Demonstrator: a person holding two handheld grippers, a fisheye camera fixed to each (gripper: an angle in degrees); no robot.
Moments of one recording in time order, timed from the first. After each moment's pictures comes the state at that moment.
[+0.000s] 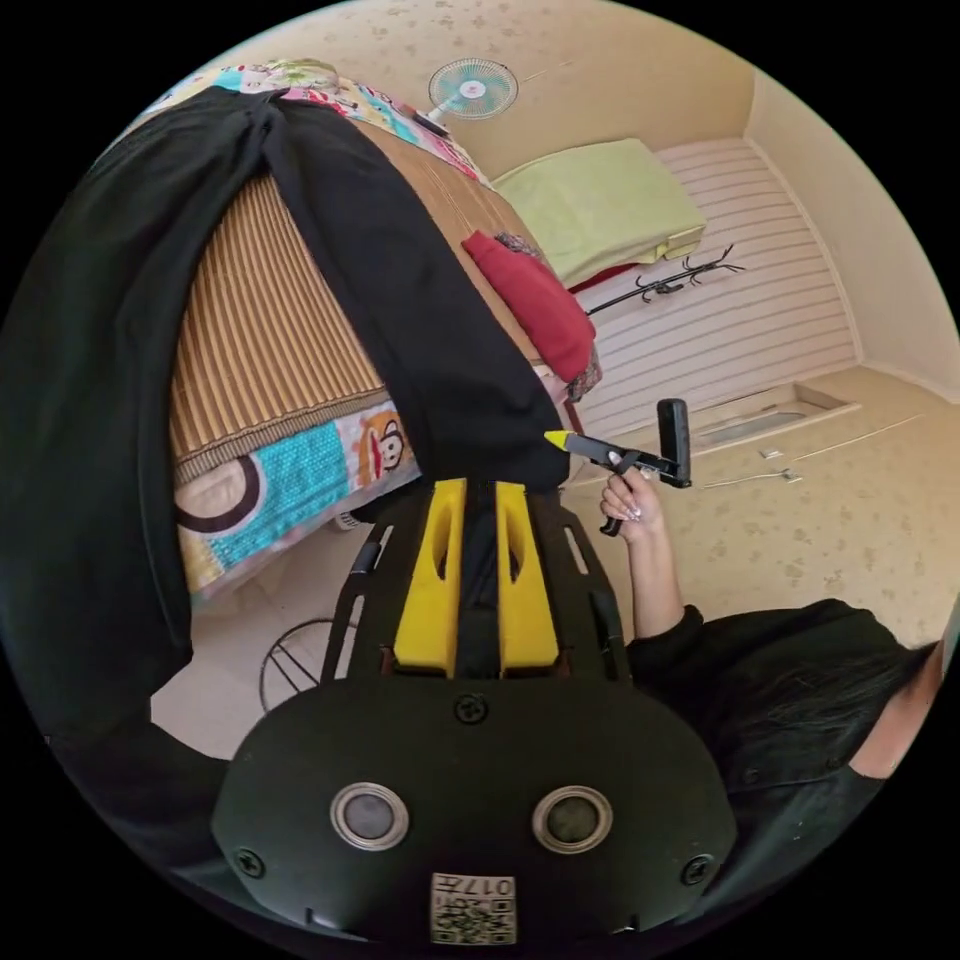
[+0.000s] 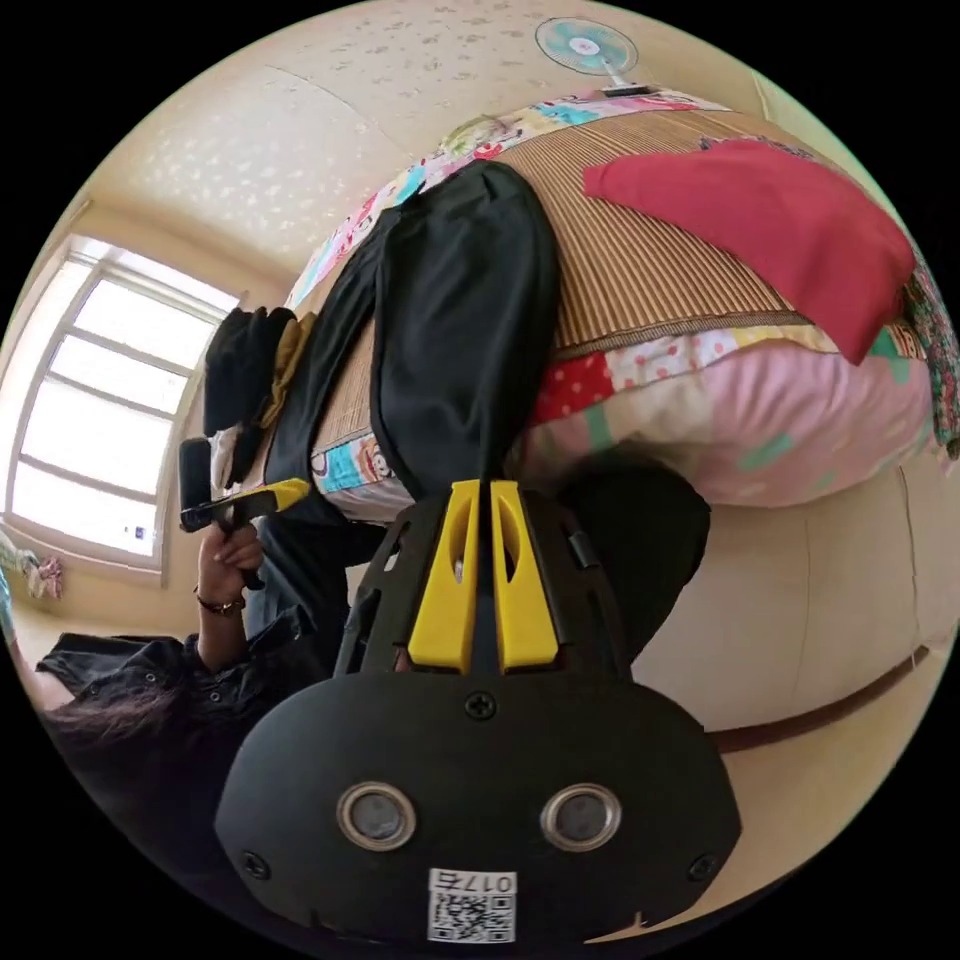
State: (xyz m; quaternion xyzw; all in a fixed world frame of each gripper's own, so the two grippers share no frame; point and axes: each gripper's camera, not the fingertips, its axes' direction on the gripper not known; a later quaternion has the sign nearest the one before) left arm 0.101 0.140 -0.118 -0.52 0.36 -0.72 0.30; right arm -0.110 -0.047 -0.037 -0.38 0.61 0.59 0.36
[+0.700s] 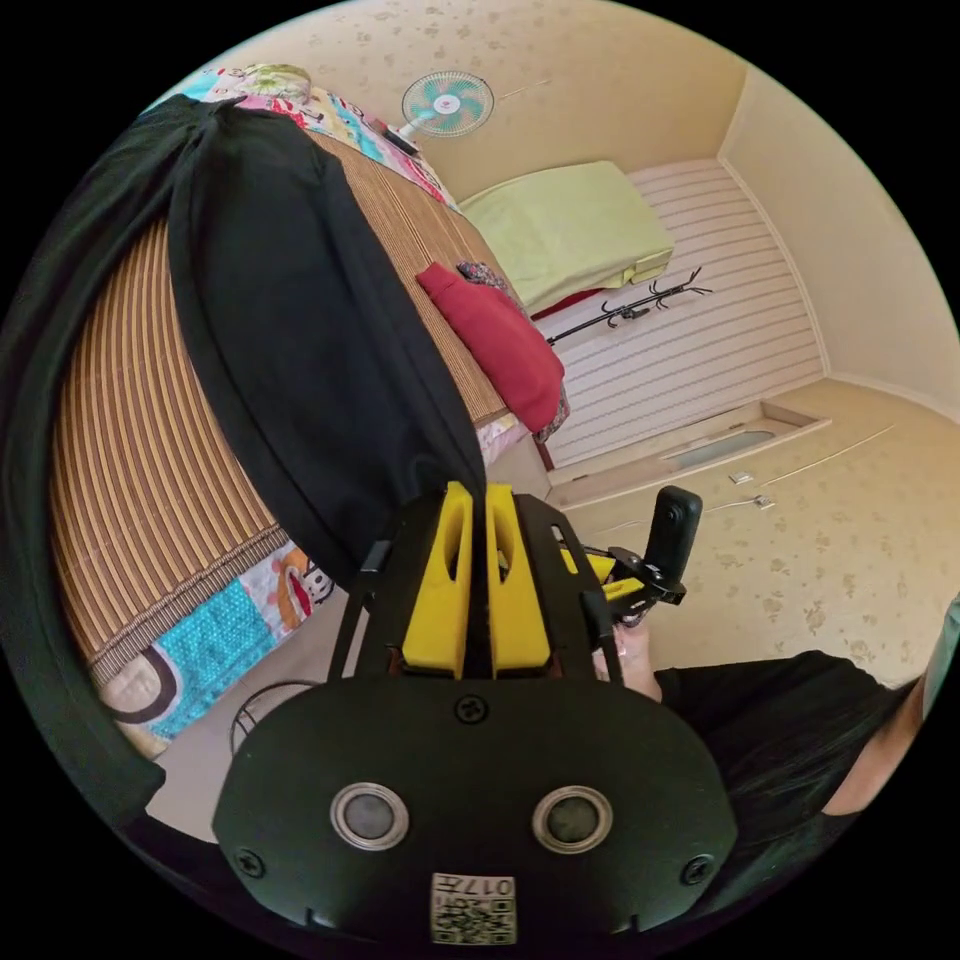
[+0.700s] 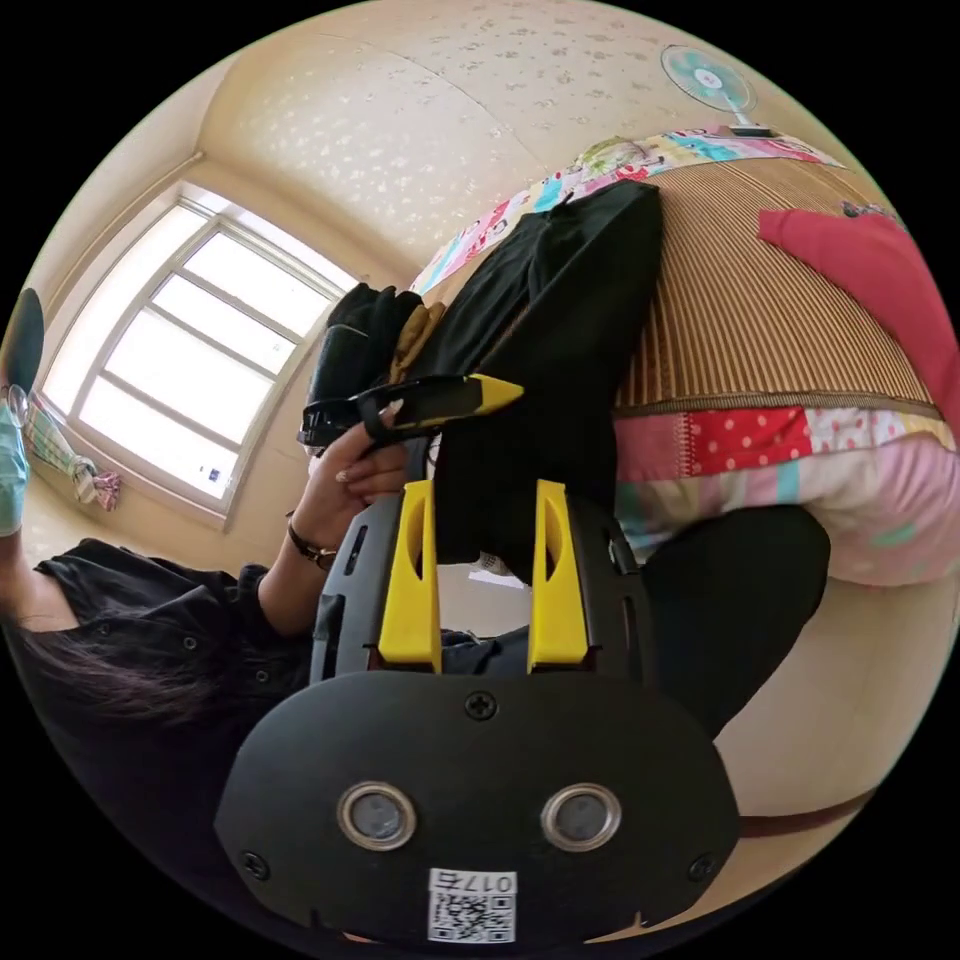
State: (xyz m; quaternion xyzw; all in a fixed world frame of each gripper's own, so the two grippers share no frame) left arm 0.172 0.170 -0.072 -0.47 0.35 -0.75 0.31; right arm -0.116 -0.069 0.015 -0.35 0.55 0.59 0.48
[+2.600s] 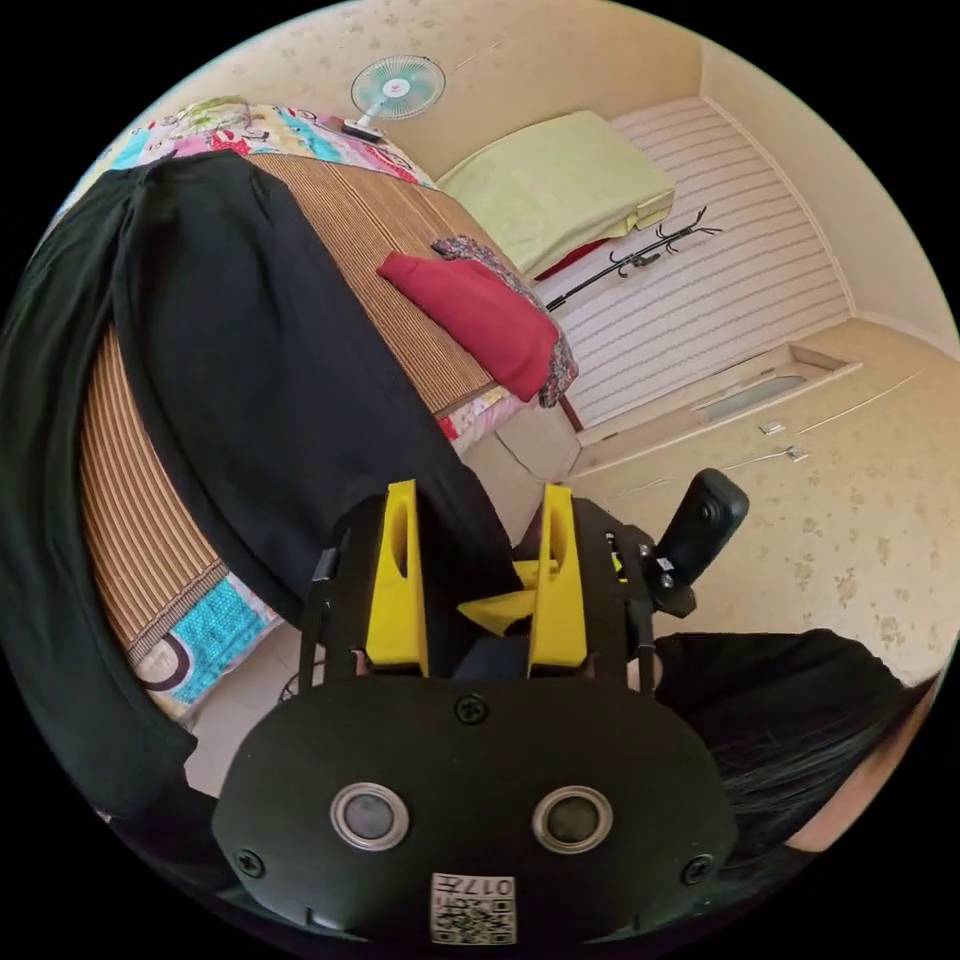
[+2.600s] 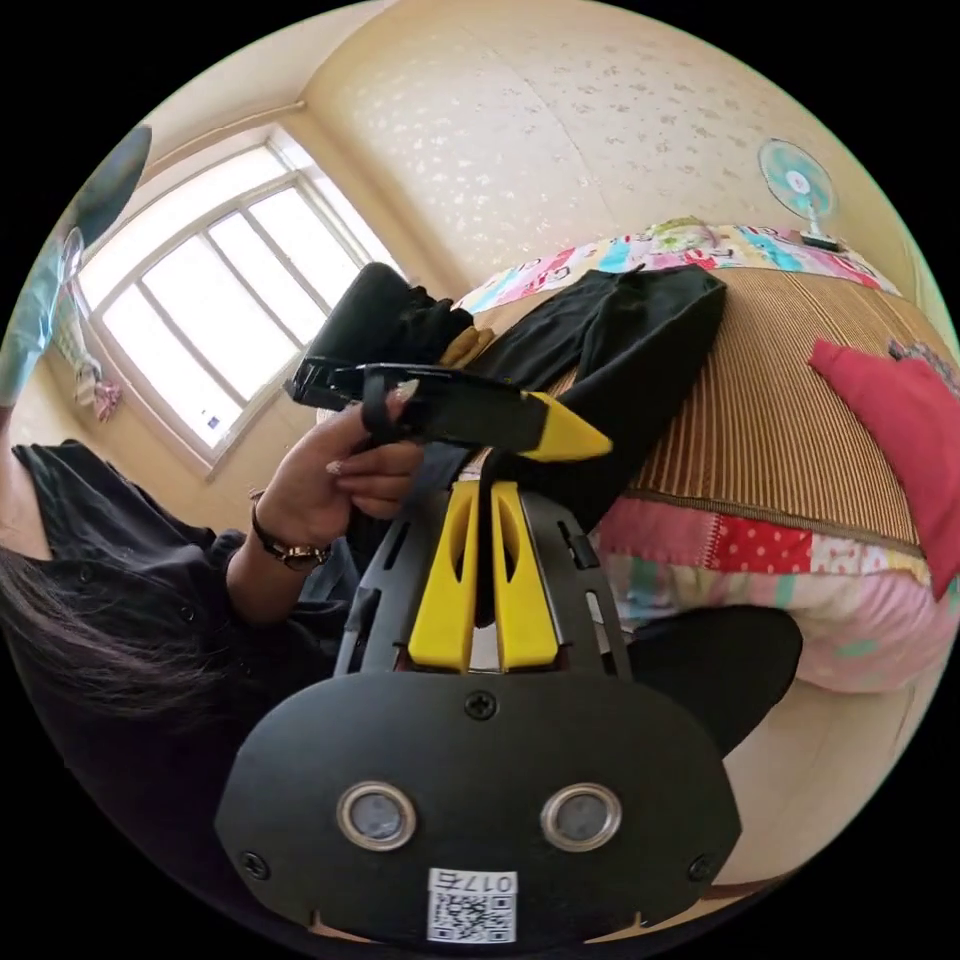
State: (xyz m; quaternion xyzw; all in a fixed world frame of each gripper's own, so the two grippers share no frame) left arm 0.137 0.019 0.007 -0.53 0.39 -0.67 0.35; right arm -0.065 -0.033 0.096 -0.43 0.52 0.49 0.56
